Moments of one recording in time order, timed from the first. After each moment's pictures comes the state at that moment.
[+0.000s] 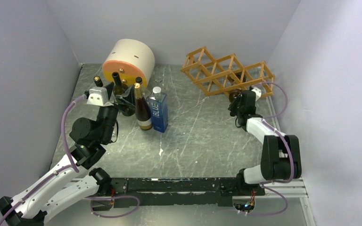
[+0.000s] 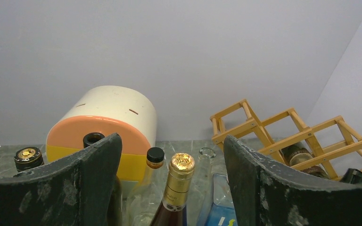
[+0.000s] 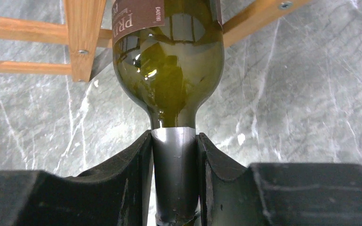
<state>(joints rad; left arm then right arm) -0.73 0.67 0.70 0.40 -0.50 0.01 0.02 1.46 0.72 0.12 0.15 0.49</state>
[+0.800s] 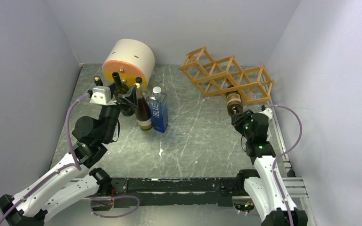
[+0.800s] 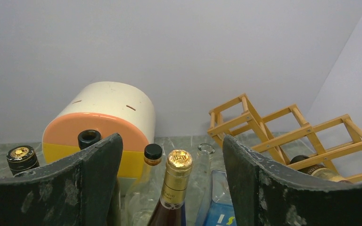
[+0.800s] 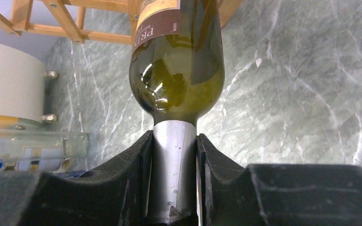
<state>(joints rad) -0.73 0.69 0.70 0.39 -0.49 0.01 0.01 0.73 0.43 -0.12 0.01 0.67</state>
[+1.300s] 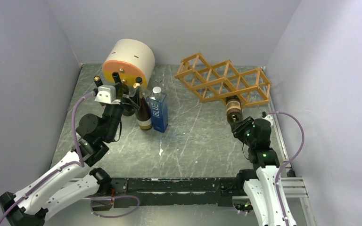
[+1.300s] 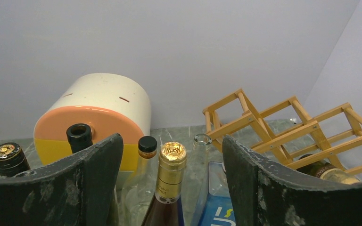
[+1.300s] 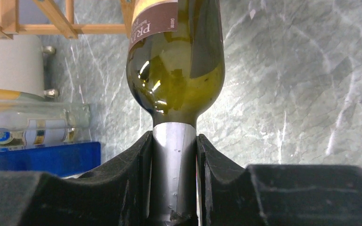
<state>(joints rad) -0.73 0.72 0.70 0.37 -0.47 0.00 0.01 0.53 0.47 -0.46 -0.02 0.71</state>
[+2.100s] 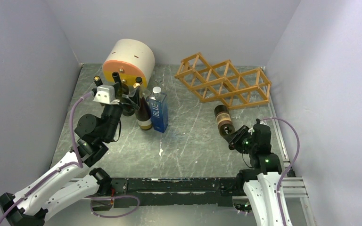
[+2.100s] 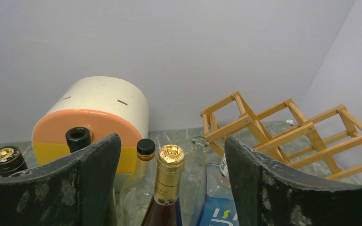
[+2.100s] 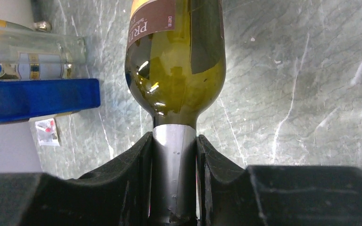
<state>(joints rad) -0.73 0.72 0.71 0.36 -0.46 0.00 0.01 0.45 0.49 -0.73 -0.22 0.70</state>
